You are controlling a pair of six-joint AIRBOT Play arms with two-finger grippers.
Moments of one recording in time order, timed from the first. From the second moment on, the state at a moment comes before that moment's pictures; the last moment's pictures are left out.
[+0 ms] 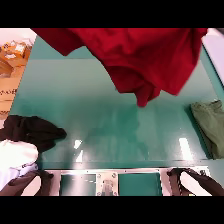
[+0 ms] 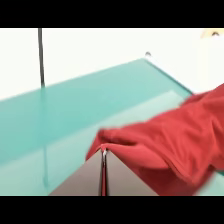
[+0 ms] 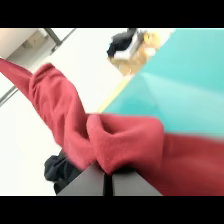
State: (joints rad) left arm 0.17 -0.91 1.77 0.67 -1.24 -1.12; right arm -0.25 -1.00 1.68 -0.38 1.44 1.26
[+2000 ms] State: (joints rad) left arm 0.17 -1.13 0.86 0.89 -0.96 -1.07; right arm -0.30 -1.37 0.77 -0.76 1.13 1.34
